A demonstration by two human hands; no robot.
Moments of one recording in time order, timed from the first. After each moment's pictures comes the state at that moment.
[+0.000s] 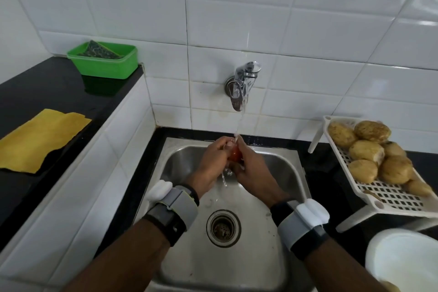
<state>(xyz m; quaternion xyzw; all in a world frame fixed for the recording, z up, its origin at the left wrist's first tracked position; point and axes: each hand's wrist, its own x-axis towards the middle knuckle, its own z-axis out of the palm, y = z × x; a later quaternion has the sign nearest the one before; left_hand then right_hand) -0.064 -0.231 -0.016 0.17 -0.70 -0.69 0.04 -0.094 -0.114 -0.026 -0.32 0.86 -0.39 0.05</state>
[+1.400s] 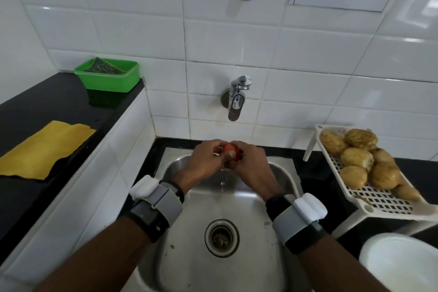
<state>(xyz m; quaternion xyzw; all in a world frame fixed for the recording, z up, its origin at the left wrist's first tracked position) -0.059 -0.256 0.010 0.09 -0.85 -0.51 0.05 -0.097 -0.120 0.016 -0.25 0.90 -0.36 0.02</state>
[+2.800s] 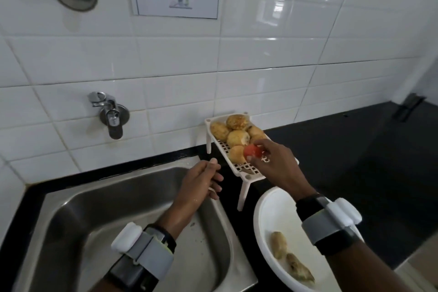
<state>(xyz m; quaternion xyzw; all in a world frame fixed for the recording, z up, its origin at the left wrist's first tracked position) -0.056 -0.058 0.019 0.01 -0.68 -0.73 -0.08 -0.077 0.145 0.049 -0.02 0.94 -0.30 -0.12</state>
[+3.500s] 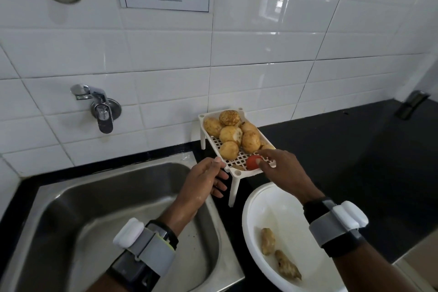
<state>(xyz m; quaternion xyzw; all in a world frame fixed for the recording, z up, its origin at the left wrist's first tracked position) -0.051 -0.027 0.016 -0.02 -0.70 -0.70 -0.10 -0.072 0.194 0.028 -0.03 0.97 -0.25 -0.07</state>
